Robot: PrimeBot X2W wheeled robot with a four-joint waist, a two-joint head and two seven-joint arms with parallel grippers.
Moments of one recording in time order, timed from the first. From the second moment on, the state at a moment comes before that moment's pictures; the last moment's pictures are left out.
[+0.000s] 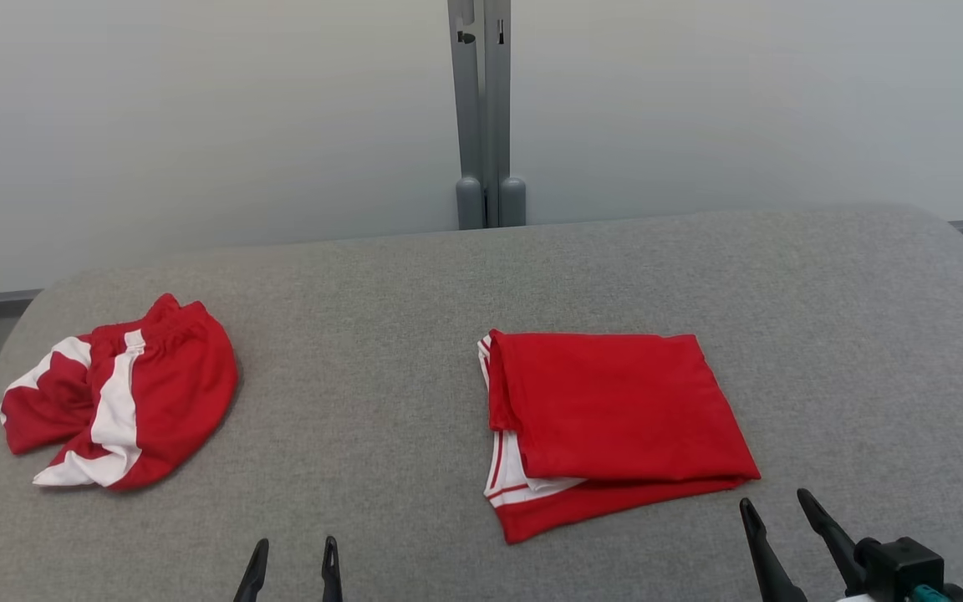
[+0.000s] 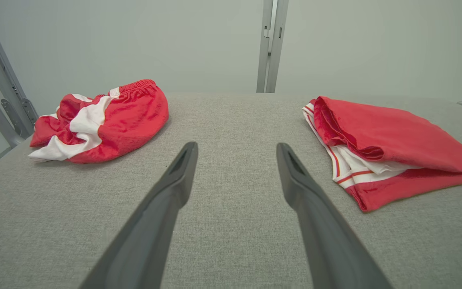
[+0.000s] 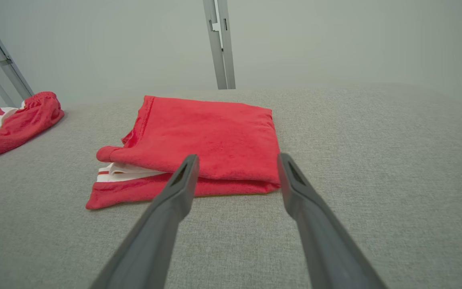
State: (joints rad) left arm 0.27 0.05 -0.21 0.10 -0.16 0.08 -0.26; right arm 0.18 -0.17 0.12 0.22 0.25 0.13 -0.26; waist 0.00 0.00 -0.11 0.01
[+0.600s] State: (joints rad) left arm 0.14 0.05 -0.28 0.06 -0.14 0.06 -0.26; right arm -0.23 -0.44 0.34 0.46 0.65 0.13 -0.19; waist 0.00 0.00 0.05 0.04
